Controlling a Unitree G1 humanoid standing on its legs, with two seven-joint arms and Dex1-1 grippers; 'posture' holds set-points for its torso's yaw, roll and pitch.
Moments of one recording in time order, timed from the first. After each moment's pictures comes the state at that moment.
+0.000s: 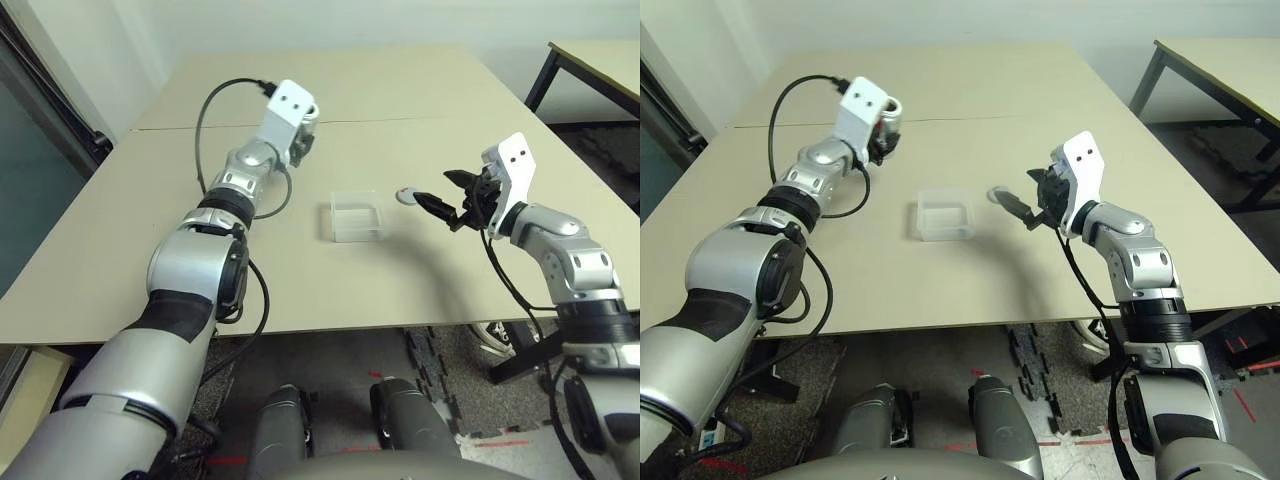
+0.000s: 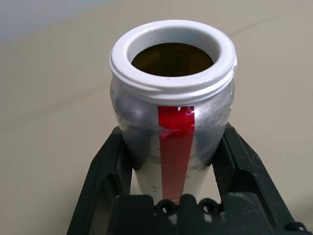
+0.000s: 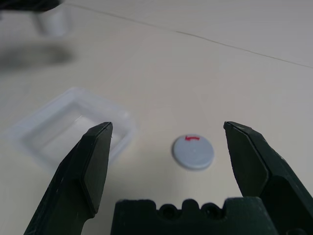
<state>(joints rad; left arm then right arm) -1.18 0.24 0.19 1.35 0.05 -0.04 -0.30 -0.53 -0.46 -0.09 0.23 0.29 0.41 0.63</state>
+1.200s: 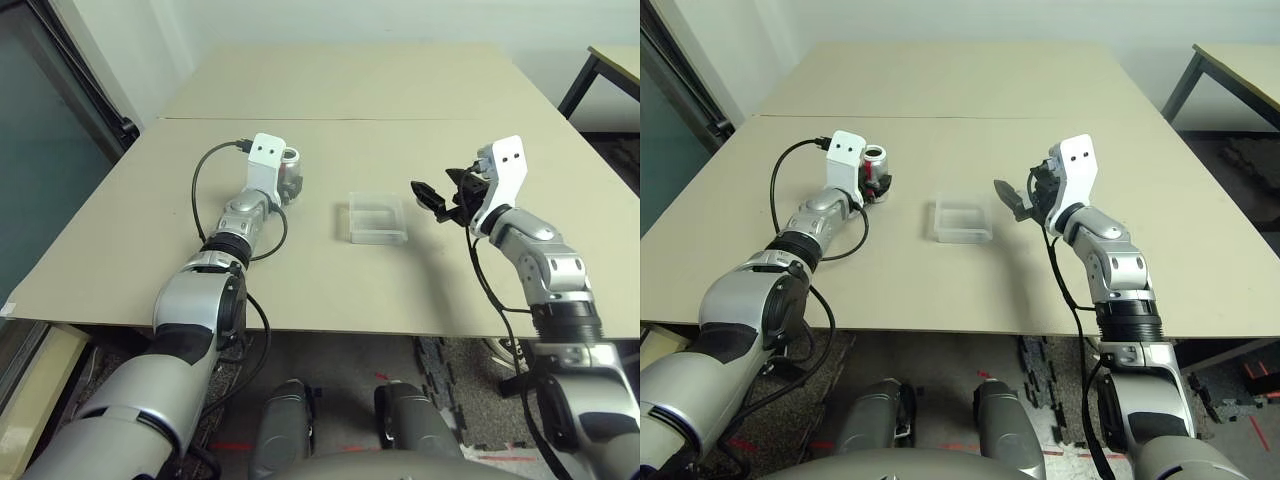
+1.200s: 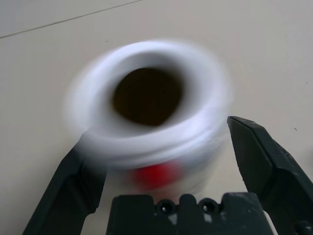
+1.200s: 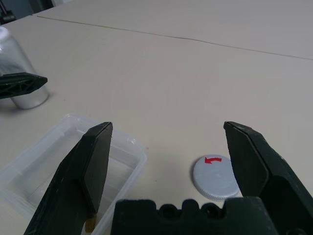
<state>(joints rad) -1.04 0.22 0.14 1.32 0.05 -0.06 -0.27 -0.50 -0.35 -0.10 0.19 0.29 0.41 0.49</state>
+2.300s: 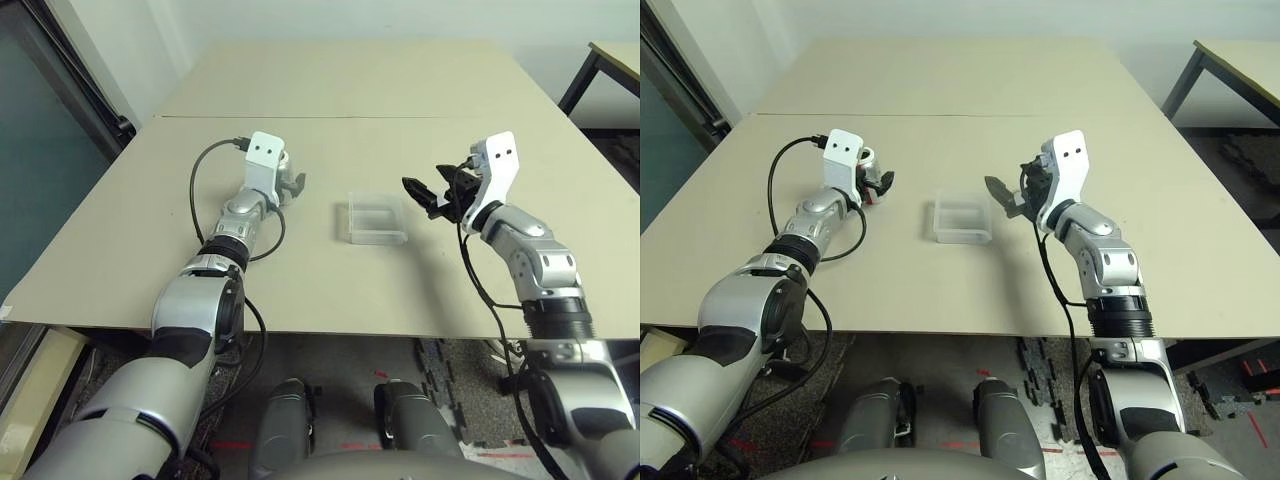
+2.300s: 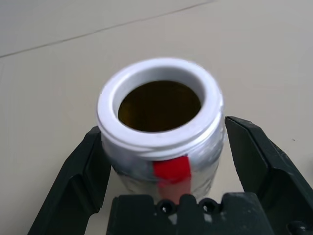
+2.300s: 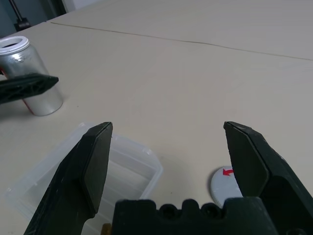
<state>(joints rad) -1.01 0.22 0.15 1.26 0.02 -0.13 -0.31 -0.52 -0.32 -0.10 0.19 0.30 0.42 0.50</state>
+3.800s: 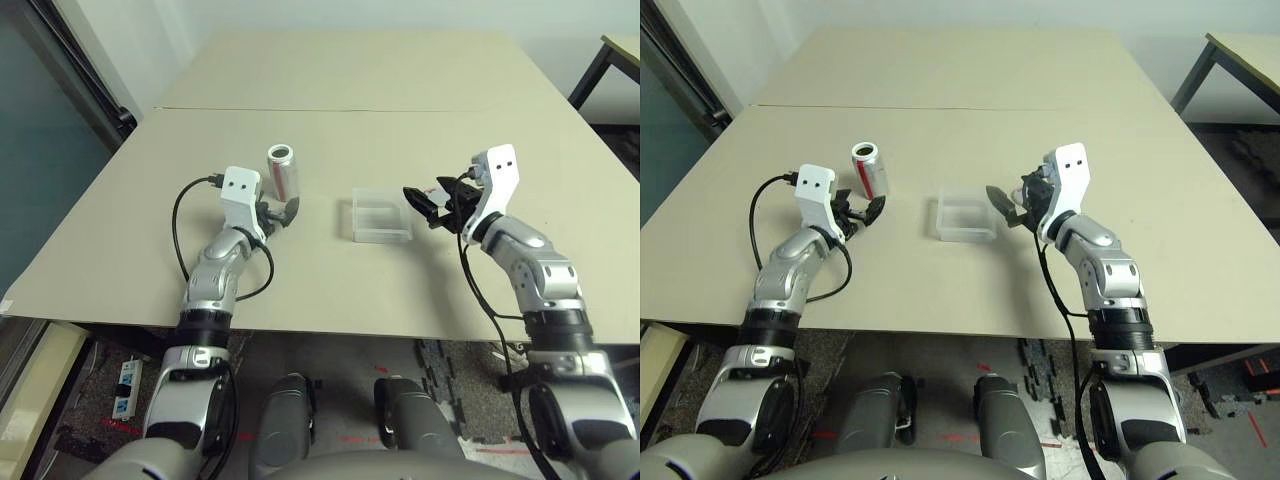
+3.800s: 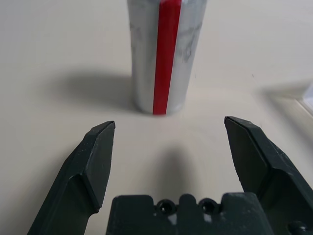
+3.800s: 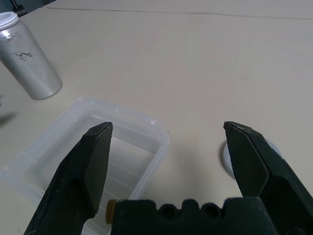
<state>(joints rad) -0.33 0.20 0.14 0.09 -0.17 0.40 -0.35 -0.43 -0.31 -0.11 0.12 0.33 0.46 0.48</state>
